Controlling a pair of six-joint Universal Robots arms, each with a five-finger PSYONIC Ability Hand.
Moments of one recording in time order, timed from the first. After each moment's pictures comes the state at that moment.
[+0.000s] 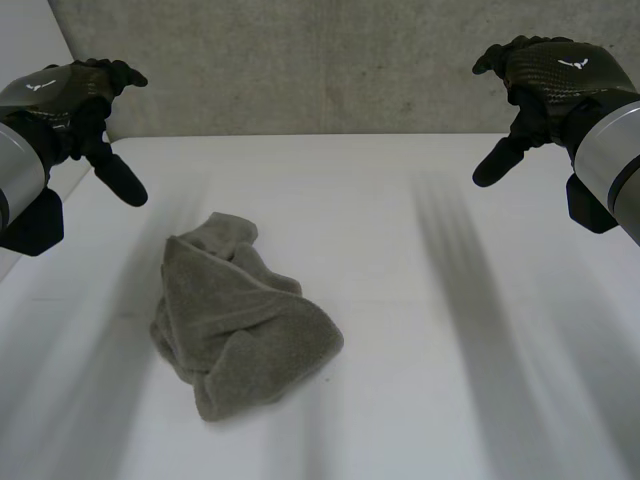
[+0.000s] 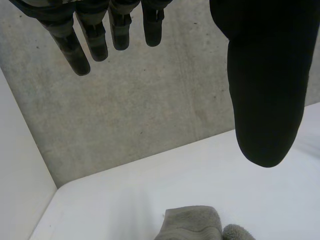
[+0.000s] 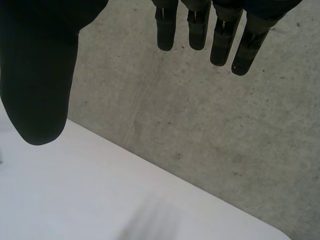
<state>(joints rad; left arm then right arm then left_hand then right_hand) 4.37 -1.64 -1.26 2.77 -1.66 3.12 1.97 -1.43 1.23 0.24 1.59 3.05 0.17 0.17 0.17 0.17 0.03 0.21 0.23 0.21 0.23 0.07</state>
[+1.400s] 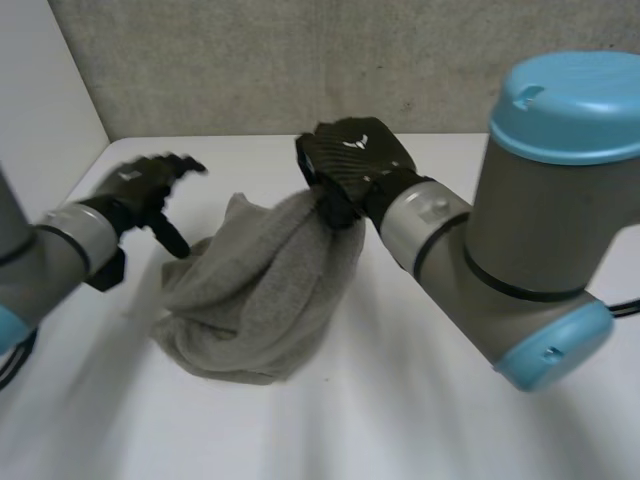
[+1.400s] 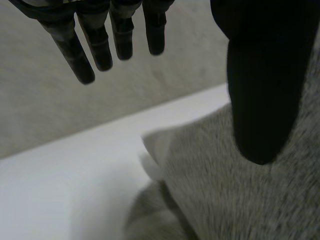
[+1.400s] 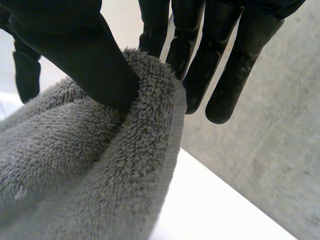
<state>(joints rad) 4.51 -1.93 -1.48 3.16 -1.28 3.20 2.28 -1.16 1.15 0.09 1.46 2.97 0.28 0.28 0.28 0.28 0.11 0.96 1.17 1.18 1.19 0.97</state>
